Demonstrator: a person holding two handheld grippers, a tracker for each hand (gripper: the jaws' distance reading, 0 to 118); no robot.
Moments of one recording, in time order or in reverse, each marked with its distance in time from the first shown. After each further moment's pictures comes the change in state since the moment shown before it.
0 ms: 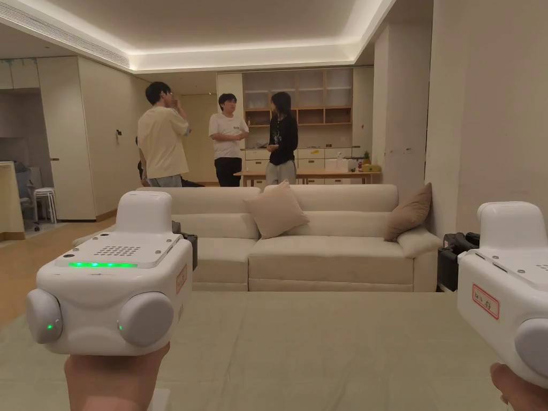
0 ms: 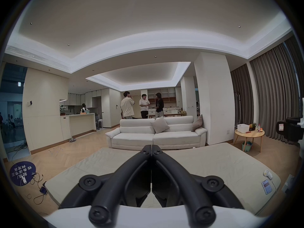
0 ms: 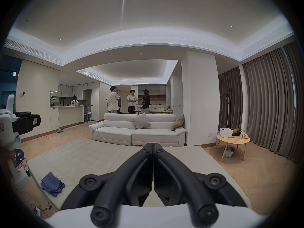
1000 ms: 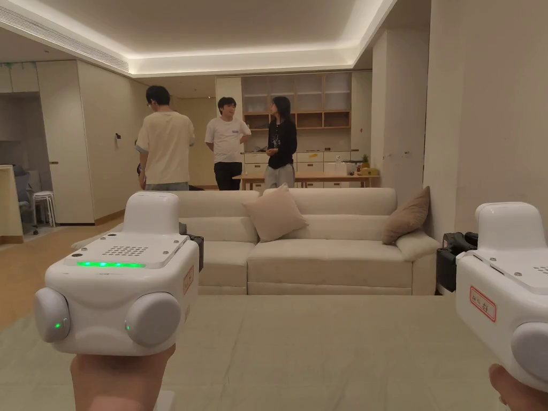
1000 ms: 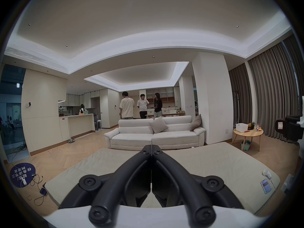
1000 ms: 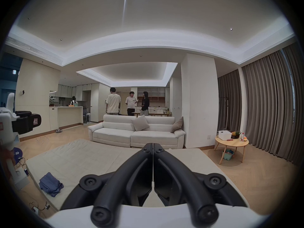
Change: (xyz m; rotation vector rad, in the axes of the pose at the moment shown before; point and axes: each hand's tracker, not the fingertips) left arm 0.007 0.004 0.003 -0.002 -0.015 -0.010; right arm -0.001 0.003 0.004 0.023 -0.009 0.013
